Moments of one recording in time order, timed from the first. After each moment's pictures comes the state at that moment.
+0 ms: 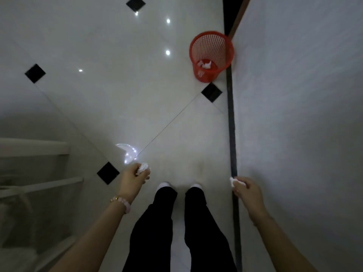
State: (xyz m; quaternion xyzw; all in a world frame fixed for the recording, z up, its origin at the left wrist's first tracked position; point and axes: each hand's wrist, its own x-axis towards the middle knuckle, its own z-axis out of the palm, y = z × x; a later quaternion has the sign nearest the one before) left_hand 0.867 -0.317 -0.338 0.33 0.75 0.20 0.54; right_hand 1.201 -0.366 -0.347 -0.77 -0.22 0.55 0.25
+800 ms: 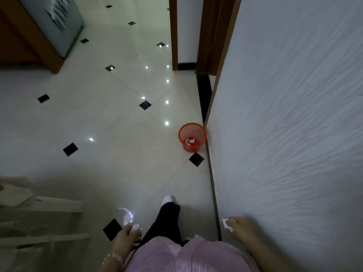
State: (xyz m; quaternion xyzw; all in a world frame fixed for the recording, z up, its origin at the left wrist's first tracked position) left_hand 0.887 -0.360 -0.112 0.23 0.79 0.19 0.54; right_hand 1.240 -0.345 -0.113 -0.77 -0.23 0.58 0.15
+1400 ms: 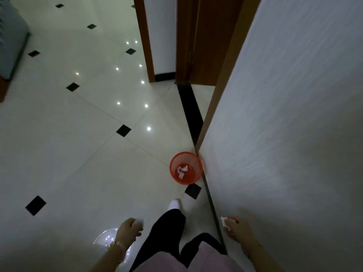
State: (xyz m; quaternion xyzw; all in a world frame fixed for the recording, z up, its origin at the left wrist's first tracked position) left_hand 0.876 0.010 -0.143 0.31 0.74 0.09 0.58; right_hand 1.213 -0.059 -0.117 -0.78 -0.13 0.56 0.24
